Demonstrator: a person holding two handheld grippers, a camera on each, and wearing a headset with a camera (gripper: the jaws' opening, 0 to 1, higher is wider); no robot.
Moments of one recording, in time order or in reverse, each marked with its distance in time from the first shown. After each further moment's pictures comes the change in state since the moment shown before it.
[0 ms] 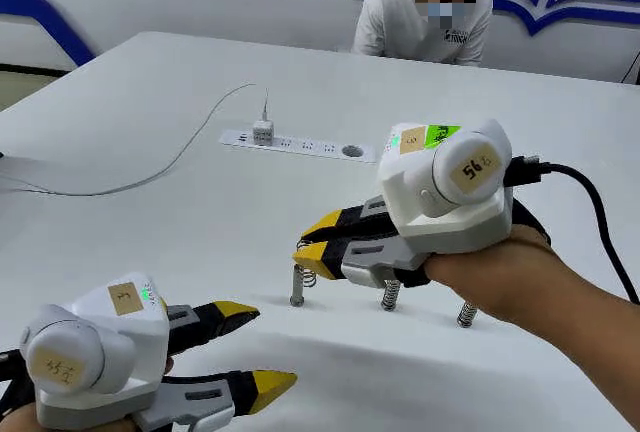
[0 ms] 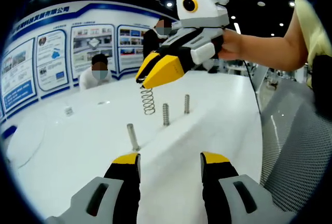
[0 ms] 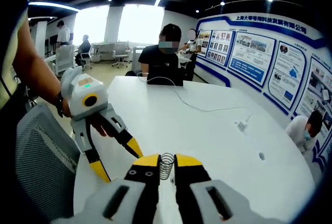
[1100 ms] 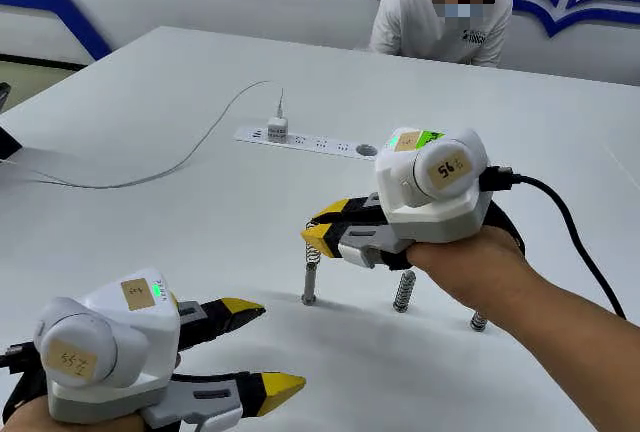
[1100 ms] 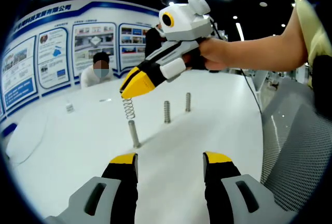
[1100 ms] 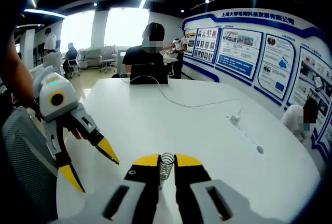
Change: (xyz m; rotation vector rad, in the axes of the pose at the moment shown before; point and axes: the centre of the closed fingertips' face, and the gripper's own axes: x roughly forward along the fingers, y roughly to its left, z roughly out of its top) left arm -0.001 0.001 -0.005 -0.013 0.010 0.006; right arm 0.032 -0.033 -0.018 0.077 -0.009 -0.074
